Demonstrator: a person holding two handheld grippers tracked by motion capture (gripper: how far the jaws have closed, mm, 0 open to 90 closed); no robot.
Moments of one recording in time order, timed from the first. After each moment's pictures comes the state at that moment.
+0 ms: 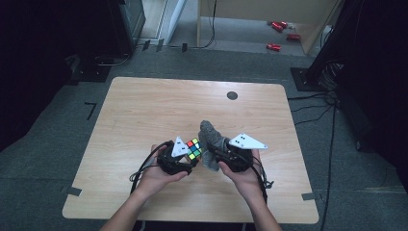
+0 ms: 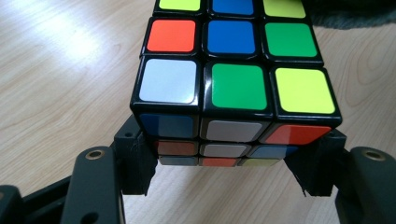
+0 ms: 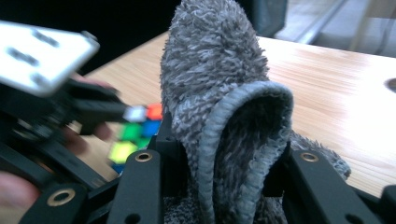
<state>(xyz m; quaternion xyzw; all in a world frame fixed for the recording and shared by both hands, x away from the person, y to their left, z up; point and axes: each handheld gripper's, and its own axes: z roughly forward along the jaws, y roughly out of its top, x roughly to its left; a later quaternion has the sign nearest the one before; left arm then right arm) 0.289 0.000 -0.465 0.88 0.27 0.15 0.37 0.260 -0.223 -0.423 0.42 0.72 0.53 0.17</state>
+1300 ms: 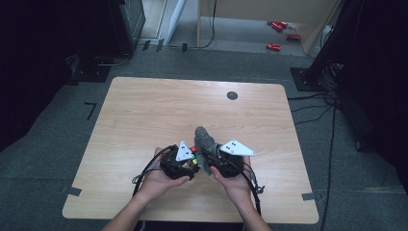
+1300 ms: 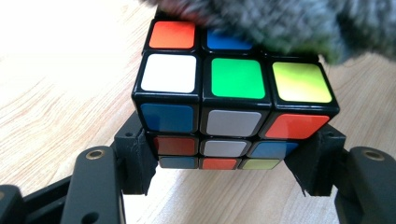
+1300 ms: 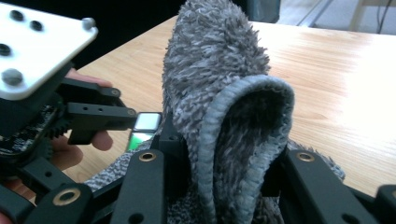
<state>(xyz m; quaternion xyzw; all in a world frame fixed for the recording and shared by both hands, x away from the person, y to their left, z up) 0.282 -0.006 -0.471 0.89 0.26 0.12 0.36 0.254 -0.204 -0.446 0.45 0.71 0.51 0.18</state>
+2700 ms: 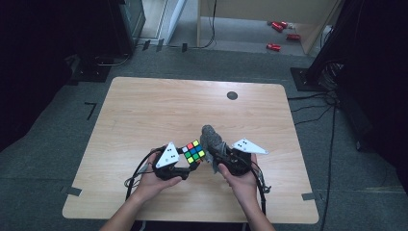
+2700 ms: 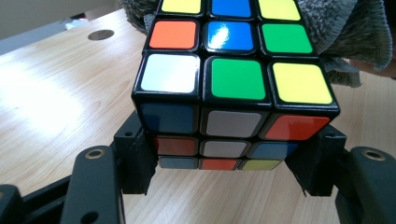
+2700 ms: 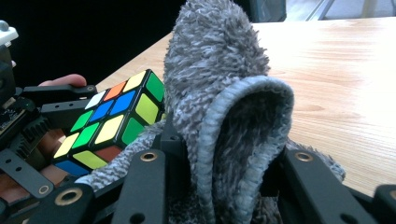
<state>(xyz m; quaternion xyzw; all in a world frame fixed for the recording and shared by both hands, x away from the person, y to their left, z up) 0.278 0.023 -0.476 0.83 0.20 0.13 0.51 0.261 -0.229 -0.455 0.47 0.68 0.55 0.14</state>
